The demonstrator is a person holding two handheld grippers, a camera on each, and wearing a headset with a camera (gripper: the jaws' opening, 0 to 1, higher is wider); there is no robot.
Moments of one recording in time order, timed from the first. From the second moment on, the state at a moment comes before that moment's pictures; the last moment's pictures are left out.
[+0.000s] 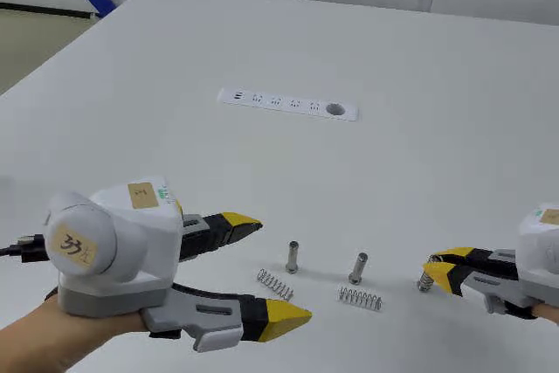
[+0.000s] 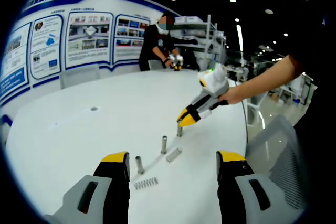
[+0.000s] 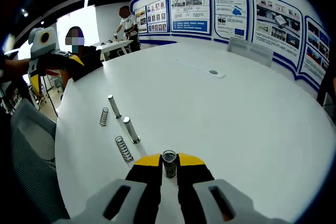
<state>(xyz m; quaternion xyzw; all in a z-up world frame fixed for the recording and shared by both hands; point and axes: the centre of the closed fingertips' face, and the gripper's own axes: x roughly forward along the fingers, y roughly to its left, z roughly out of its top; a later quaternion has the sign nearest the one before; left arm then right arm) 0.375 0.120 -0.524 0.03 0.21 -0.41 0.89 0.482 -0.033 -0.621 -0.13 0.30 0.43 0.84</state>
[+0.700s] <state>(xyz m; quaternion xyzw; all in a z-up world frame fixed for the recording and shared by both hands) 0.373 0.118 -0.522 0.02 0.21 -0.41 0.89 0.482 -0.037 -0.619 -0.13 0.30 0.42 0.84</state>
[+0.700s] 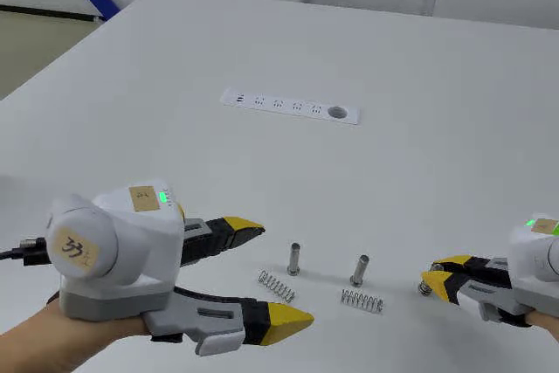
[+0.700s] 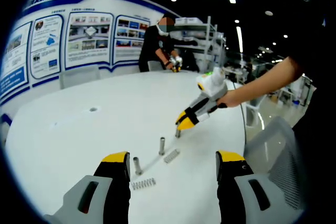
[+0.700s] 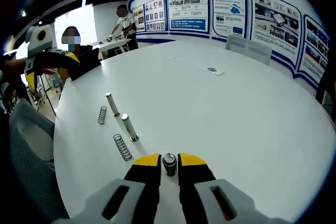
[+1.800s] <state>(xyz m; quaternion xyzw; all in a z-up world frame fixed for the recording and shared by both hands) 0.370 0.126 -0.532 0.02 0.22 -0.40 0.89 0.427 0.026 -0.642 -0.27 0.30 0.54 0.74</state>
